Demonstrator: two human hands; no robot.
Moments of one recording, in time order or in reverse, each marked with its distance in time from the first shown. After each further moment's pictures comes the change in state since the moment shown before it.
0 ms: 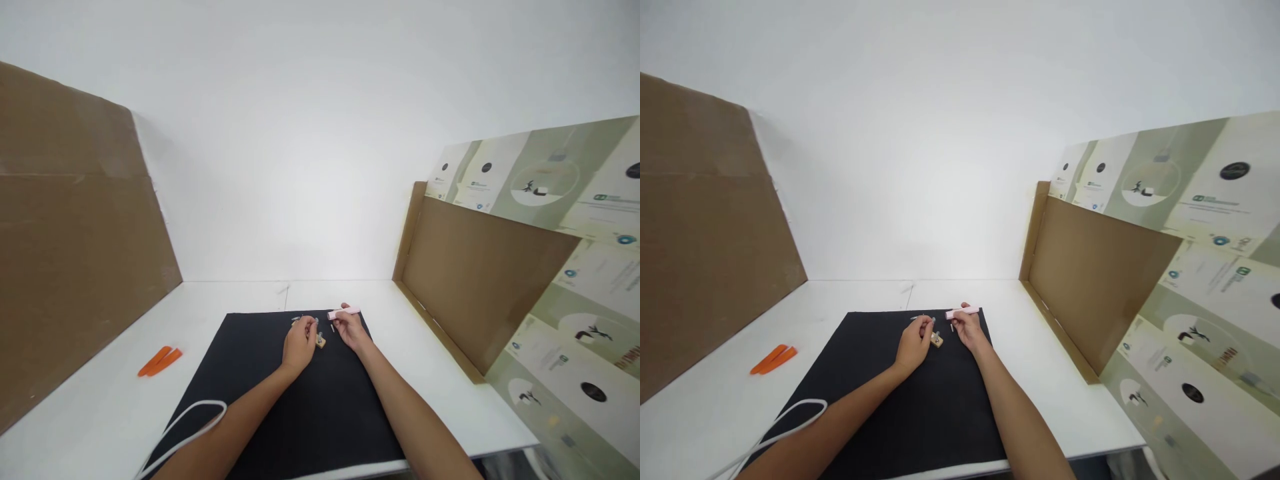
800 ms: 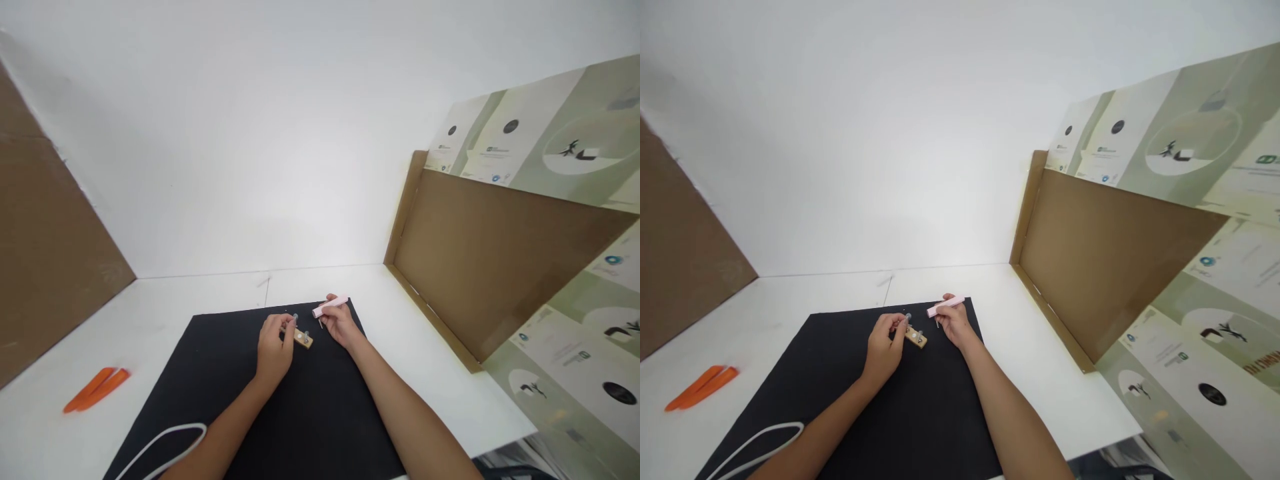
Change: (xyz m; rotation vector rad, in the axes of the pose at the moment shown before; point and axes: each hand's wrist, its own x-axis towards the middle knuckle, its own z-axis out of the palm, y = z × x) left_hand 0.003 -0.008 -0.007 -0.034 0.098 -0.005; right_hand -0.005 -0.003 0.003 -0.029 -0.058 0.031
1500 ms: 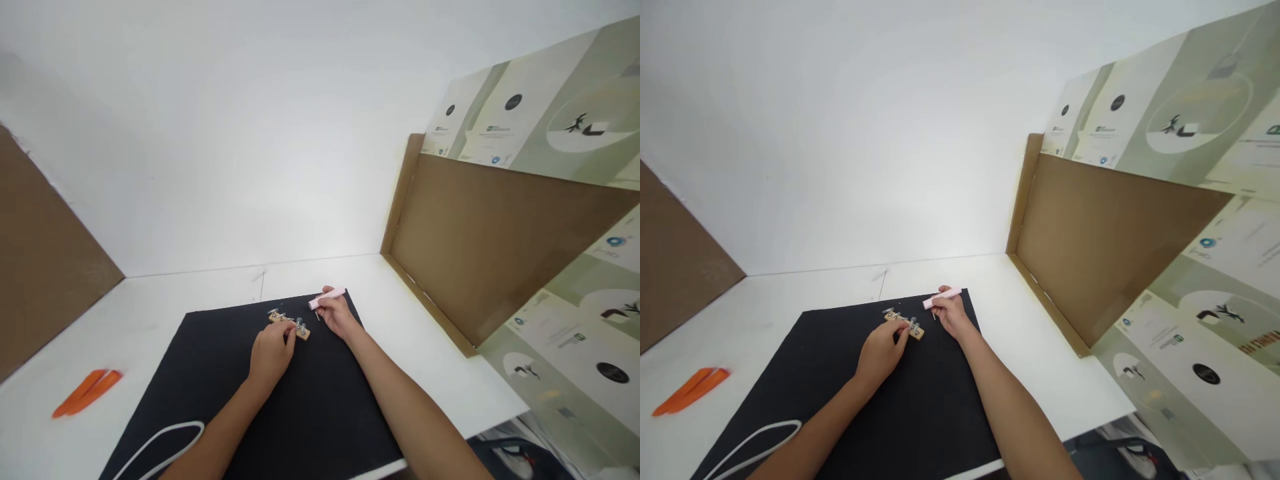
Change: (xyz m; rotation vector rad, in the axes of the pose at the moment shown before) left_hand -0.009 0.000 -0.008 0.313 -0.357 0.007; right_hand -0.003 -0.003 0.004 0.019 0.018 0.012
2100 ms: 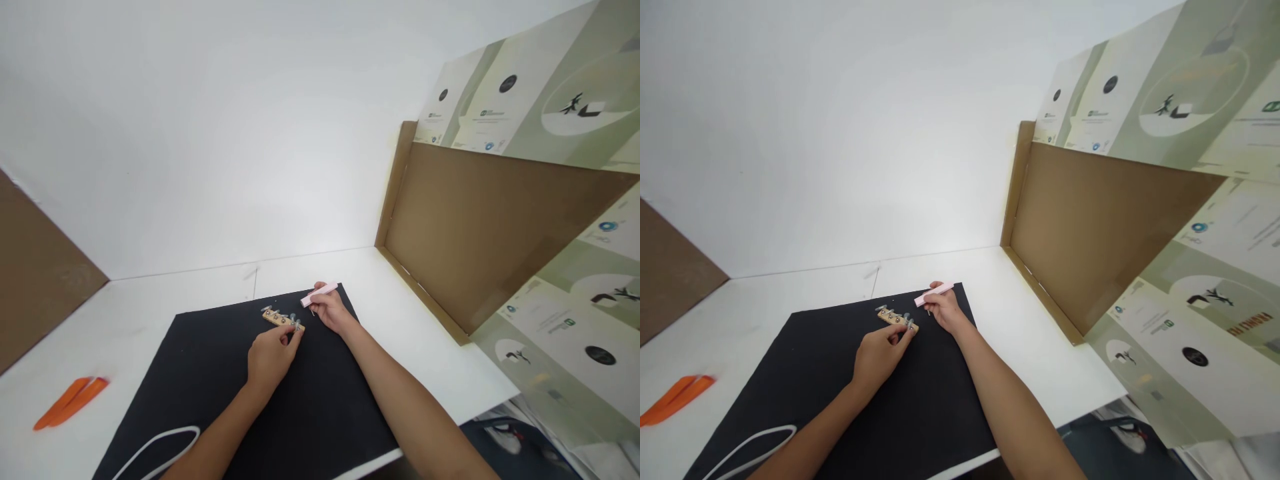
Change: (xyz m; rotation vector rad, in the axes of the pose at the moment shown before) left_hand -0.007 0.027 -0.010 -0.044 -0.102 -0.253; right_hand 0.001 0.000 -0.001 -0.019 -0.044 0.030
